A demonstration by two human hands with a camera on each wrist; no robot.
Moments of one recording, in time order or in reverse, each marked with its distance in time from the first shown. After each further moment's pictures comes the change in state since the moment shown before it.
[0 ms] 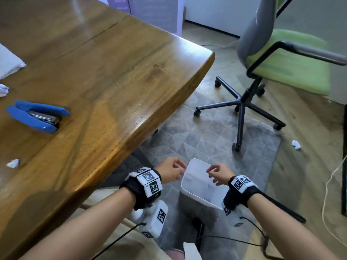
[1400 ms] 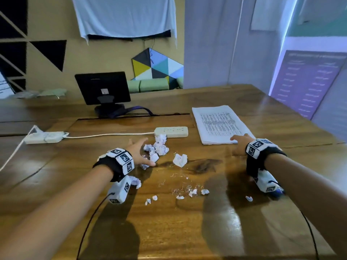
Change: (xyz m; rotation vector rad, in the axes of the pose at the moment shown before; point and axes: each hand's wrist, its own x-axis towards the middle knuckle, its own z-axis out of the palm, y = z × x) left_hand -0.415 -0.214 -0.349 0.203 1.003 -0.510; right_hand -0.157 -0.535 0.231 -1.157 0.194 -0.885
